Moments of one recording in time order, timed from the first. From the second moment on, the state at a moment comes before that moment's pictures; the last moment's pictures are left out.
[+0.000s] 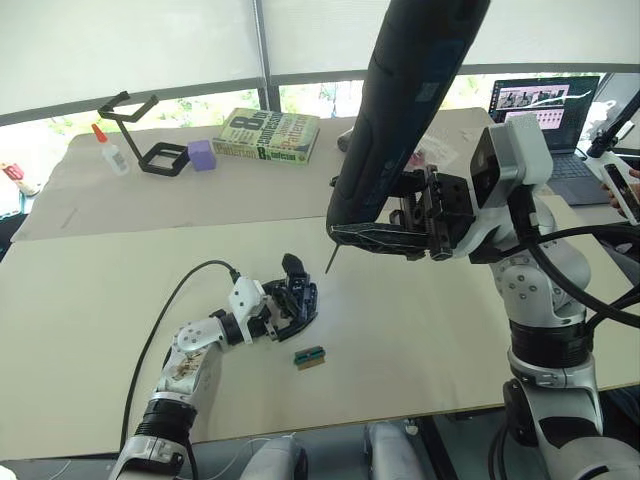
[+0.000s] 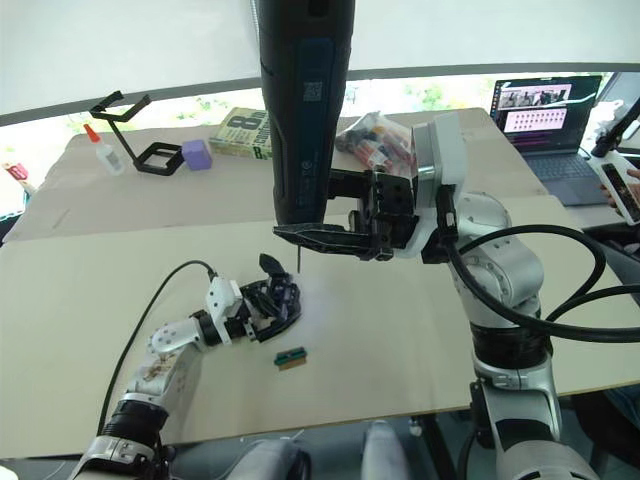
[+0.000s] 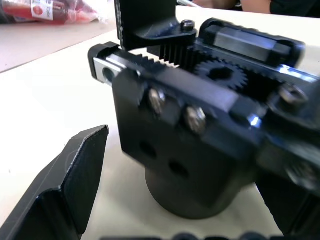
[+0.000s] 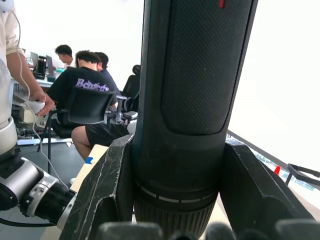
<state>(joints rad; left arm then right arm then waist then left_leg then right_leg) -0.23 0.35 -0.07 0.23 -0.28 -0.12 -0.95 -0.73 -0.46 -0.01 -0.28 0.77 0.40 1.13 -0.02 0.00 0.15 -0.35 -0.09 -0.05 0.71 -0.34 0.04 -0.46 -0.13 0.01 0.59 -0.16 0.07</state>
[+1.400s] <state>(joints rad) 0.26 0.70 0.20 -0.14 -0.48 -0.17 -1.42 -0.37 -0.61 -0.06 -0.53 0.85 0.42 1.13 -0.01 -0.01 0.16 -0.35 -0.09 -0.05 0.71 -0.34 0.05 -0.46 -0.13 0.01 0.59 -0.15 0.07</state>
